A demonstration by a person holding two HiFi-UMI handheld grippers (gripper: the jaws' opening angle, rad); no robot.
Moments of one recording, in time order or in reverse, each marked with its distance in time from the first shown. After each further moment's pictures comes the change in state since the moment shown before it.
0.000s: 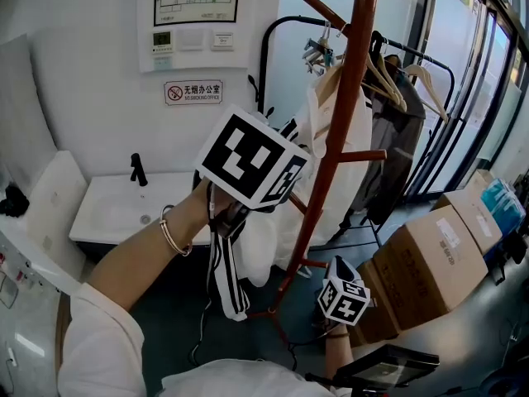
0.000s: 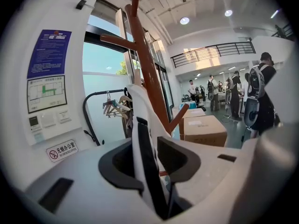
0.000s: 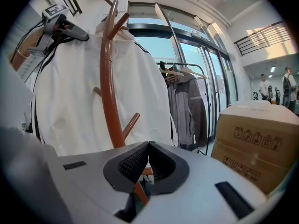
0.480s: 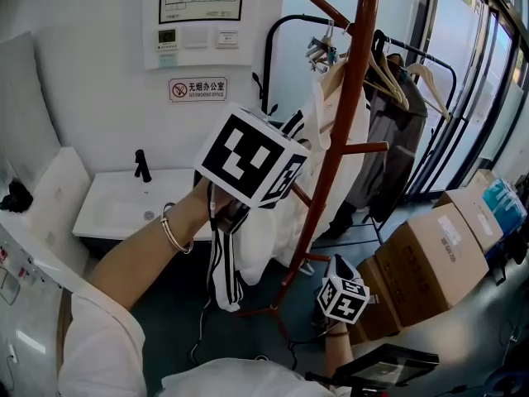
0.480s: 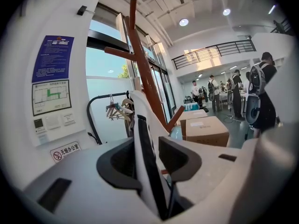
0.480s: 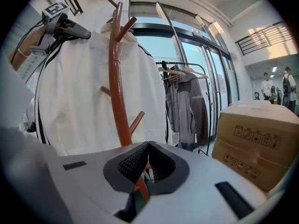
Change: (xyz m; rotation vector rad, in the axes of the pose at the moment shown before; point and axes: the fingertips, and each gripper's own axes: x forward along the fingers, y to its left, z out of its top) left arm -0.015 0.001 0.001 0.011 -0.032 0.035; right arm -0.008 0.010 -0.007 -0.006 0.009 0.014
